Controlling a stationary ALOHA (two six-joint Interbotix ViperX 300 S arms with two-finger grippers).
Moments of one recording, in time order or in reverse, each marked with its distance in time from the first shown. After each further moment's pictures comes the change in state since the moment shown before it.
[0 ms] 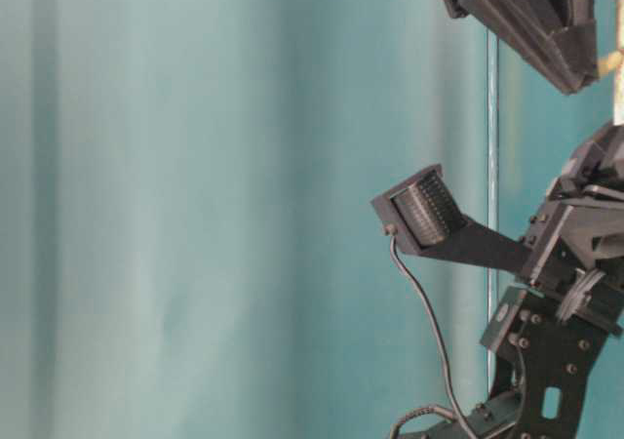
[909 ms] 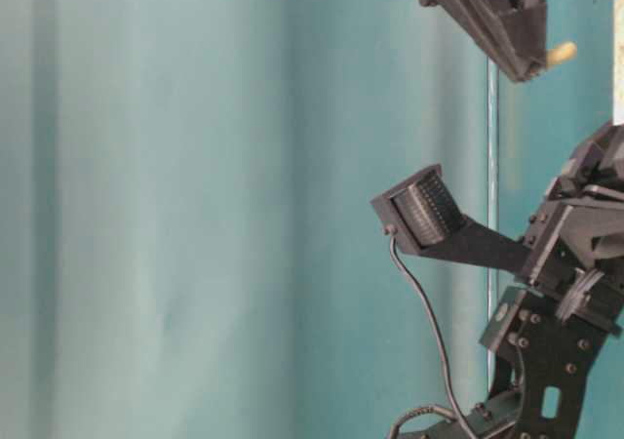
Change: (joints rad) left arm 0.003 0.000 0.000 0.003 -0.002 0.000; right arm 0.000 -0.026 0.028 -0.028 -0.124 0.031
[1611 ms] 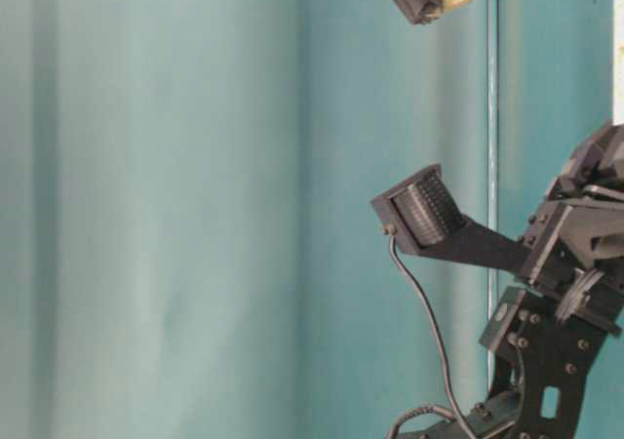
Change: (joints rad) left arm 0.003 -0.002 0.002 0.000 0.002 0.002; right arm 0.000 -0.267 0.095 -0.009 0.112 0.028
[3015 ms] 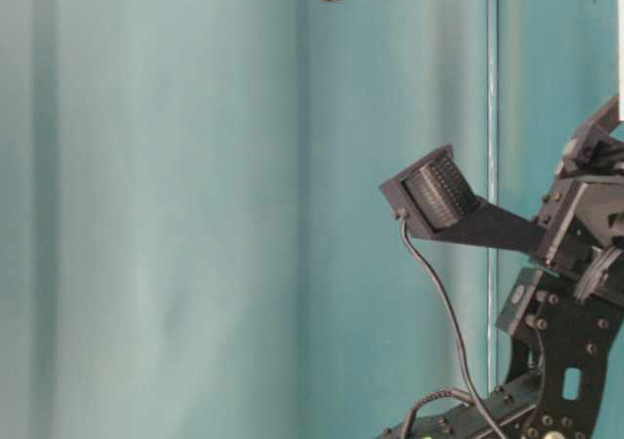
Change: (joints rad) left arm -0.011 0.048 -0.049 0.002 -0.028 0.000; right arm 0.000 -0.202 0.000 0.000 0.160 0.066
